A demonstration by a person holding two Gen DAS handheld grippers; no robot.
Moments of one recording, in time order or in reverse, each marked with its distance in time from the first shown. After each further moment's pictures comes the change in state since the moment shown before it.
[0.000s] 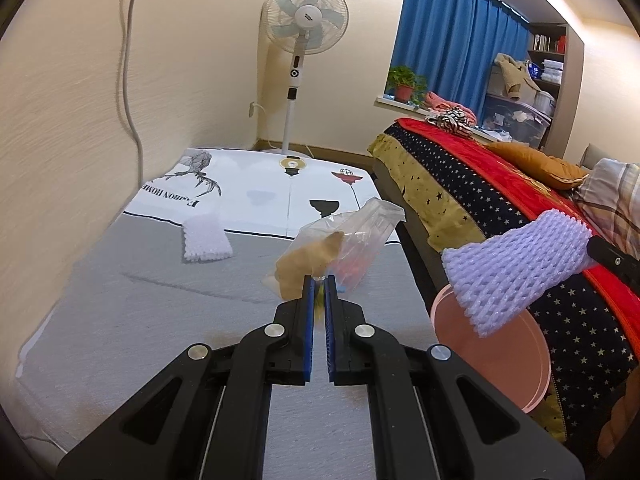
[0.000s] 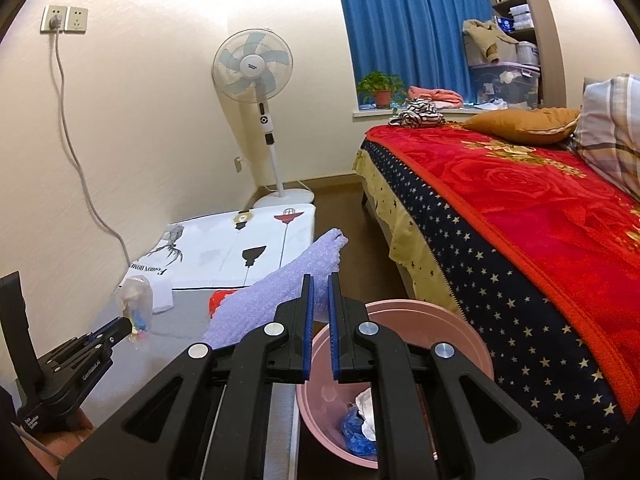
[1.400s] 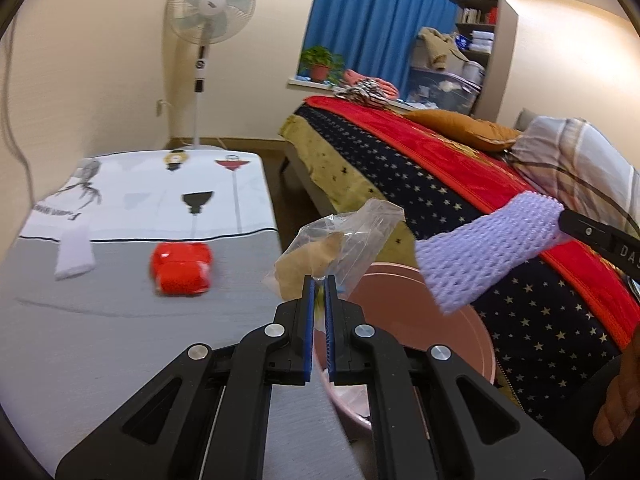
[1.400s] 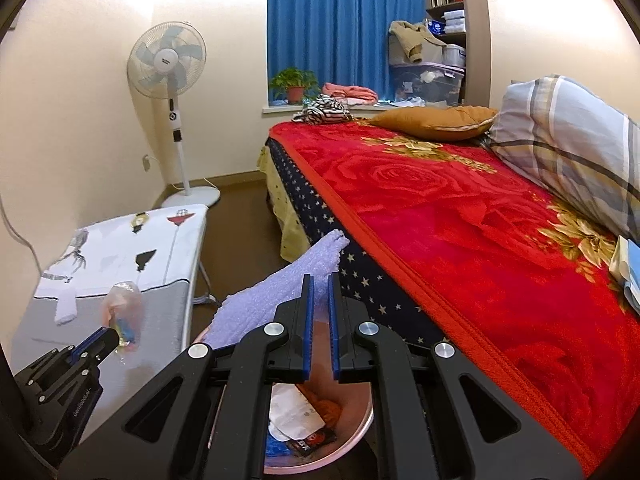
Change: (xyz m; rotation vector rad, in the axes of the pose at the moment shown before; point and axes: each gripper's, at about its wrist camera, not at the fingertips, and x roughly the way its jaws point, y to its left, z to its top) left arm 0.042 -0.113 -0.013 0.135 0.050 -0.253; right arm -0.001 -0.069 0.011 0.023 0.023 -0.342
